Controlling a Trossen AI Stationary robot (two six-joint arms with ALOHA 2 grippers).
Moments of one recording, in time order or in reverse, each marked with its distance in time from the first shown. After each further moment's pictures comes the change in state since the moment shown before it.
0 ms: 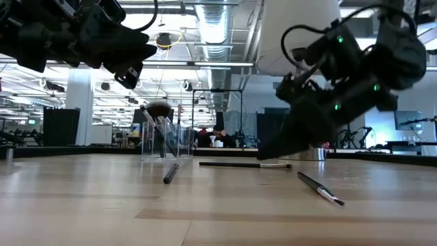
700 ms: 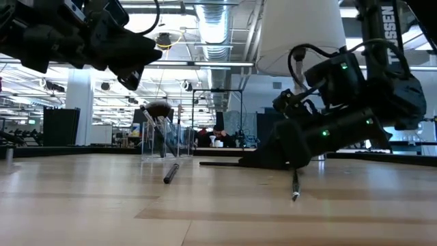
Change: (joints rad) left arm 0.035 0.000 0.001 0.001 -0.026 0.005; right arm 0.012 0.376 0.001 0.521 0.080 -0.059
